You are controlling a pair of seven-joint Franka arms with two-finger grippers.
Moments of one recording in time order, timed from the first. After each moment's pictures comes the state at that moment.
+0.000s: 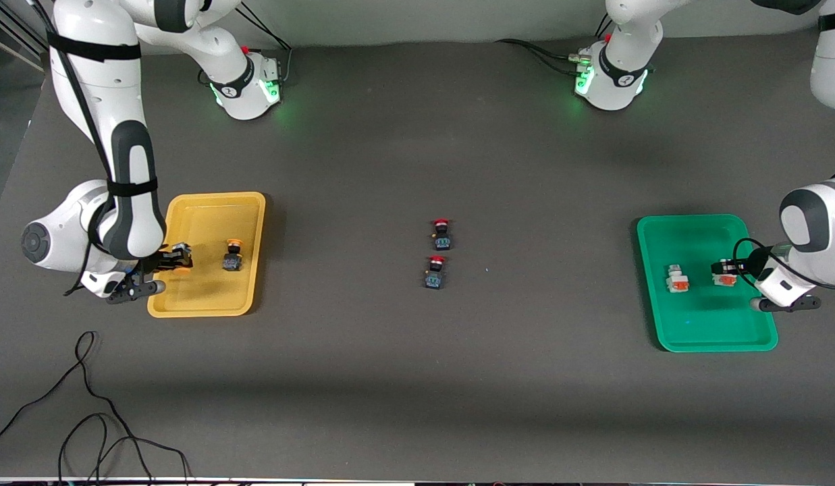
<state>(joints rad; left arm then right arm) 0.40 0.57 -0.09 -1.85 0.07 2.18 0.20 0.57 0.61 -0.81 -2.06 0.63 2.18 -0.82</state>
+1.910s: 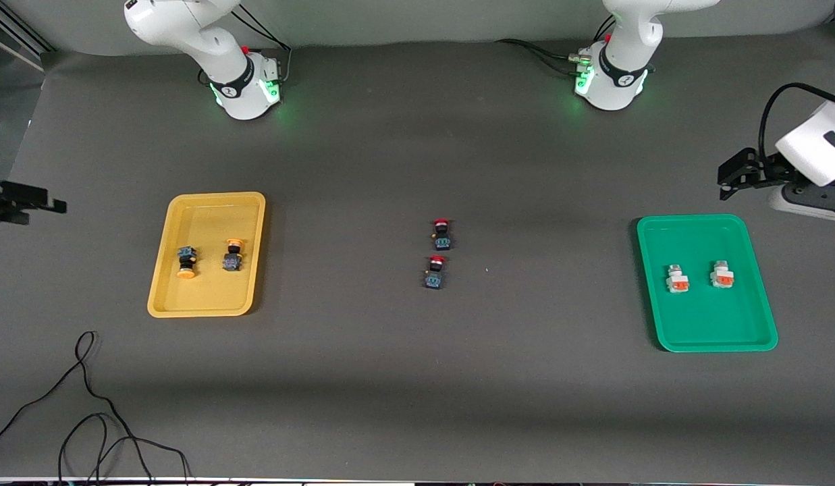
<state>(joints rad) -0.02 0.00 -0.07 -1.61 0.07 1.63 0.19 0.58 0.26 -1.08 -1.52 0.35 1.38 -0.59</state>
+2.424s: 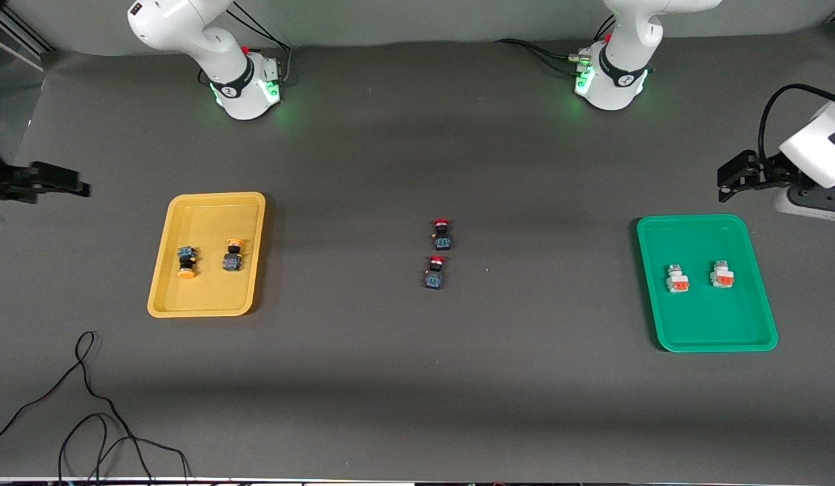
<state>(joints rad) -0.05 0.00 0.00 -1.61 0.04 1.62 0.12 0.86 0.26 -1.07 -1.39 0.20 1.29 -0.23</state>
